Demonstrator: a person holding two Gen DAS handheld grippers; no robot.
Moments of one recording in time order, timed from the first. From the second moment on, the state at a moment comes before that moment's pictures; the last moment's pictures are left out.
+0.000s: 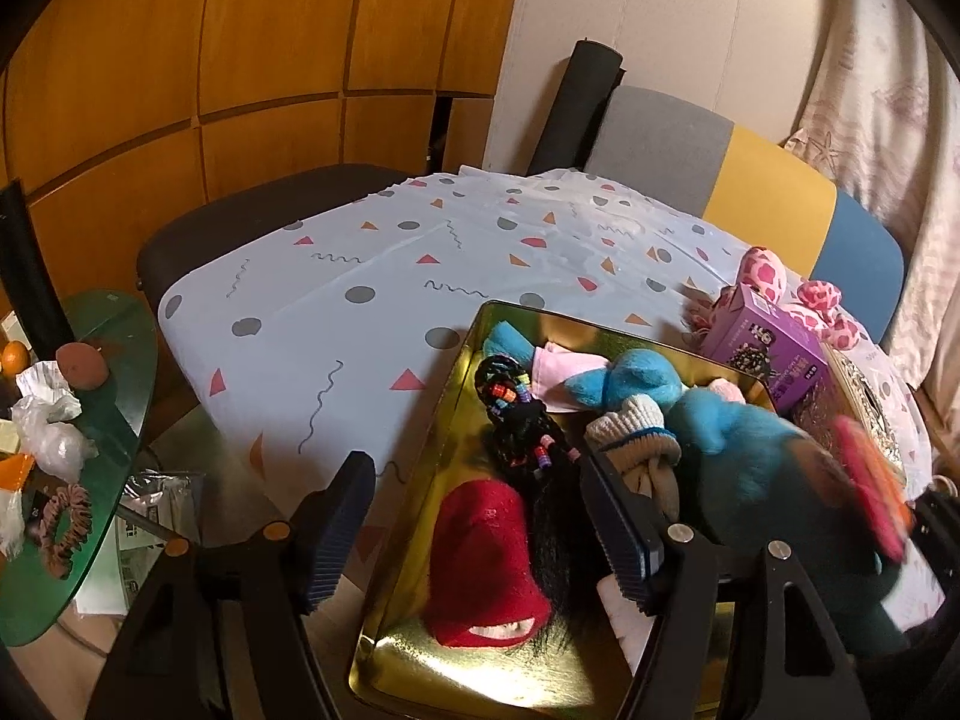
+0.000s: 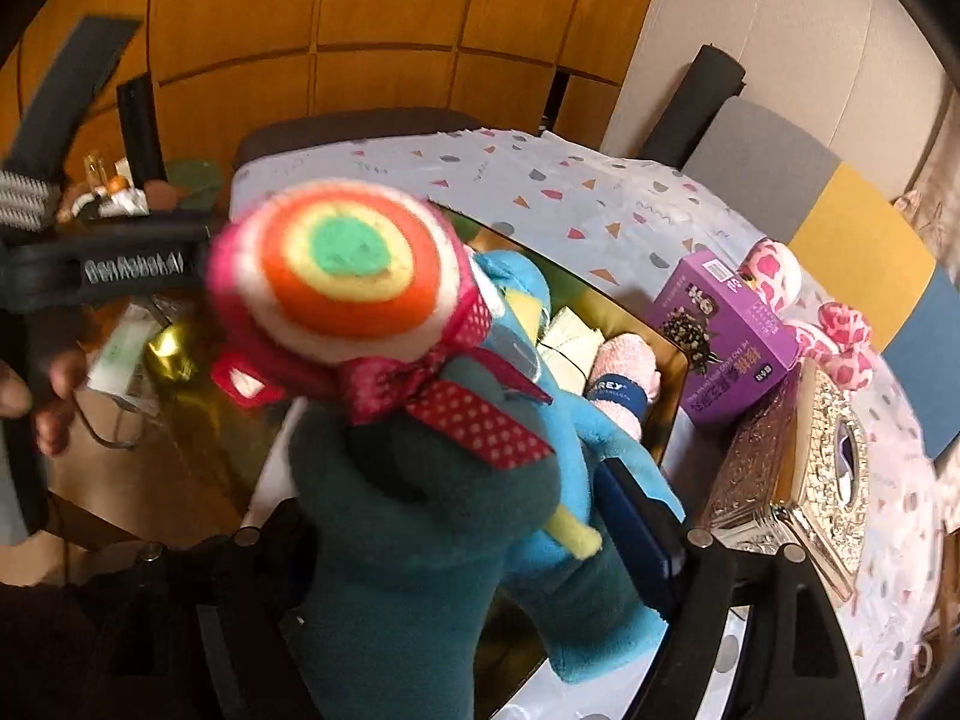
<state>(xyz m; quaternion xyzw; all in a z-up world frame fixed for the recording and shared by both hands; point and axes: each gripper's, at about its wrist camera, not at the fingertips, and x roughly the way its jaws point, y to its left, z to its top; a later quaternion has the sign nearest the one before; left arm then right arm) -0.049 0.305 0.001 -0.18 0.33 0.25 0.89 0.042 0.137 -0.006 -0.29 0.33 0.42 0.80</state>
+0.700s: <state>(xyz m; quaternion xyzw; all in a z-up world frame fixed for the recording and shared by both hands) -0.055 0.307 0.007 -0.19 0.32 0.25 0.90 0.031 0.118 0.010 -0.30 0.33 0.43 0.79</state>
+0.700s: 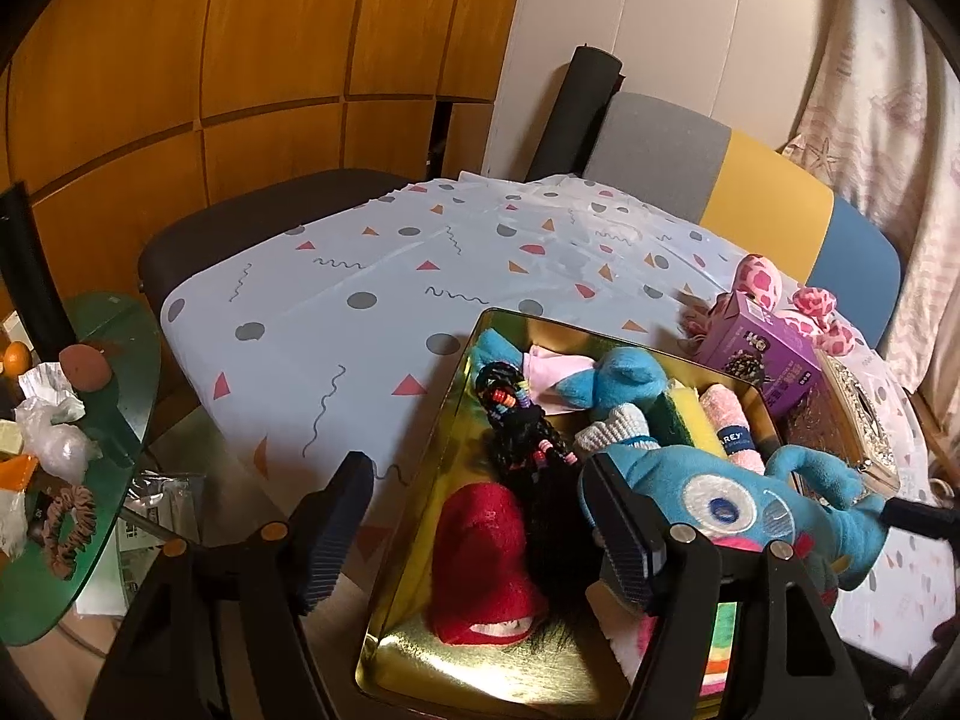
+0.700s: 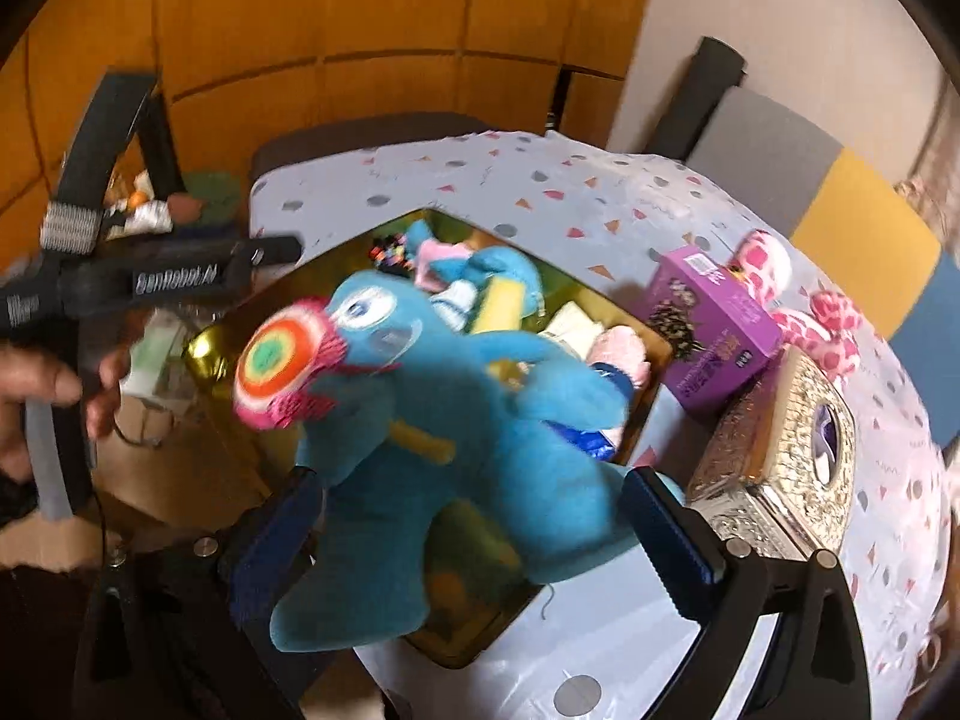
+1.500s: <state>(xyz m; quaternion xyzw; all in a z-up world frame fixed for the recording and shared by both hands) -0.072 0.261 0.029 -0.11 0.29 0.28 0.91 0.040 0.098 0.007 -0.15 0.32 0.37 0.86</state>
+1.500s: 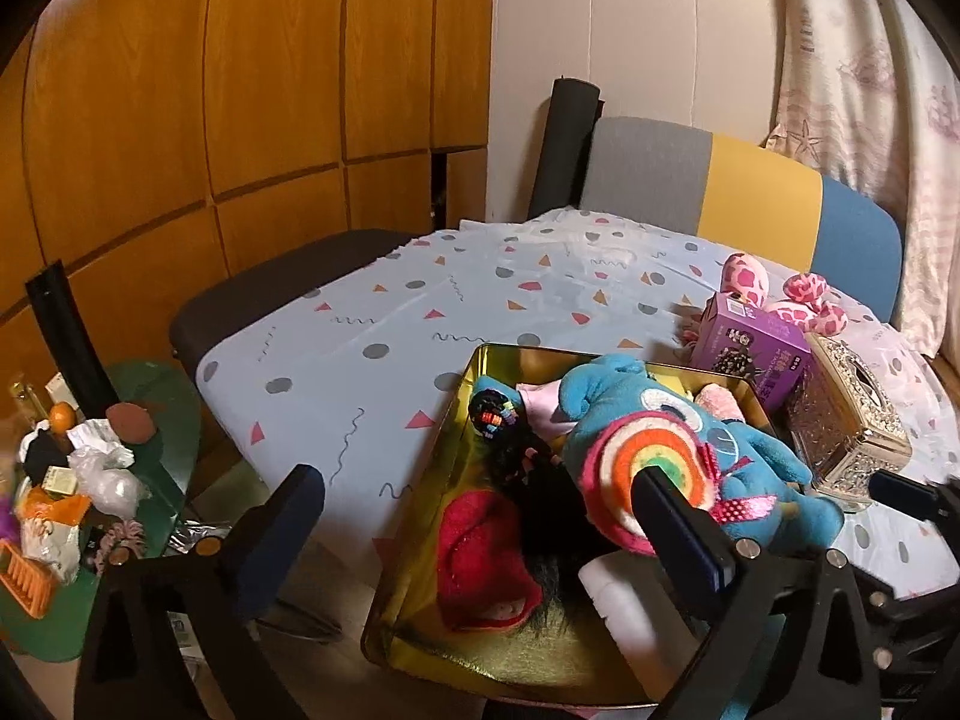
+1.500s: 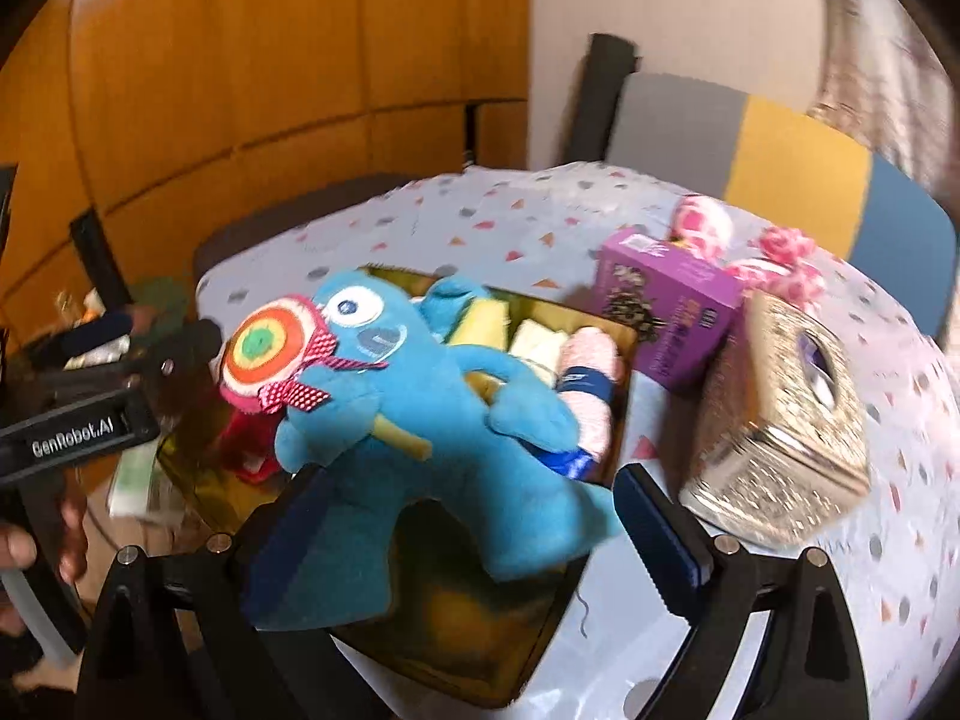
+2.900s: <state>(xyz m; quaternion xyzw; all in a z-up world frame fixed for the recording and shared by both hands) -0.078 0.201 0.034 -0.09 0.29 0.26 0.92 0.035 0.036 0.012 -0.06 0.32 0.17 0.93</state>
